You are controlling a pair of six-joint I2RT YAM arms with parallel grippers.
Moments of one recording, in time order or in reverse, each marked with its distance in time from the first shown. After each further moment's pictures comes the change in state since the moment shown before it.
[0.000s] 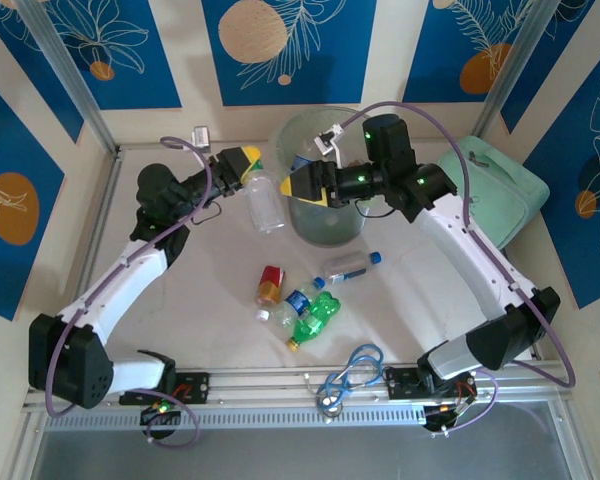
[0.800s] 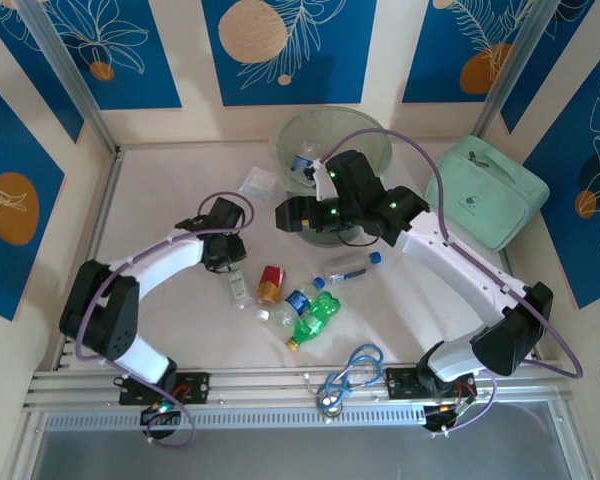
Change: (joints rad) left arm -0.136 0.236 0.001 -1.193 -0.812 0.529; right arm 0.179 -0.033 -0.151 -0.070 0.524 0.001
